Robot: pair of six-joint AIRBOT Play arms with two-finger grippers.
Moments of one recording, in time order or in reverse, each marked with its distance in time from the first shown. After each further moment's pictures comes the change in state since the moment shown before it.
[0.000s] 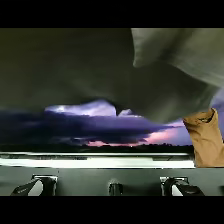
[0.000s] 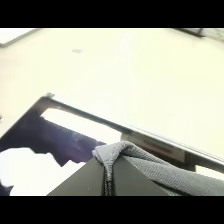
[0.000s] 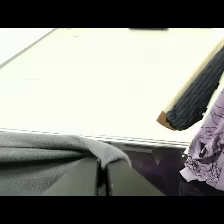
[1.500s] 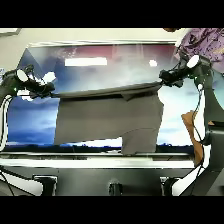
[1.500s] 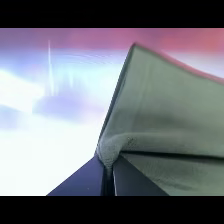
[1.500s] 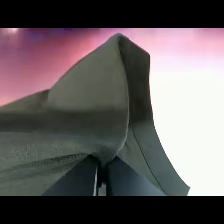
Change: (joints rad) left arm -0.233 -0.928 -0.344 -0.002 0.119 0.007; right arm 0.003 -1.025 -0.078 0.050 0.089 0.201
